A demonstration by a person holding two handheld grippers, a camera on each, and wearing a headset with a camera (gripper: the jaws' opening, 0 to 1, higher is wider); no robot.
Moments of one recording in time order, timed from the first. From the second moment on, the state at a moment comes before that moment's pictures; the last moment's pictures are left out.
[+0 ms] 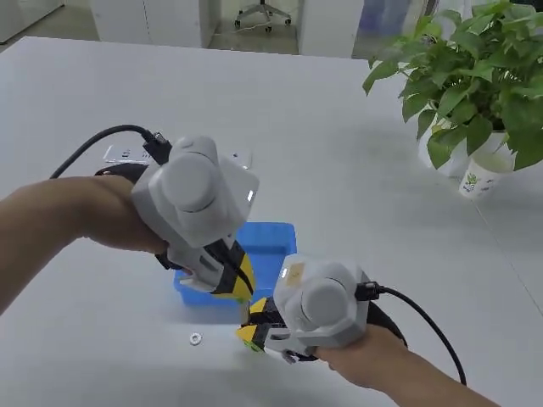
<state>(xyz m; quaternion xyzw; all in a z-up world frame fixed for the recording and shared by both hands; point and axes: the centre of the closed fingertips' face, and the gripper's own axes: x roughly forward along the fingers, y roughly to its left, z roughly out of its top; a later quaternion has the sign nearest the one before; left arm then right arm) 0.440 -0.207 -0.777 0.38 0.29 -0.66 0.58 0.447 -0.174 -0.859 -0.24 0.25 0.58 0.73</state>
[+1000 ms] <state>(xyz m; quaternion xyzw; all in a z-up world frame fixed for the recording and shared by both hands) 0.446 -0.202 -0.734 0.39 0.28 -0.66 0.58 0.457 -0.167 -0.816 -0.24 0.24 0.58 0.74</state>
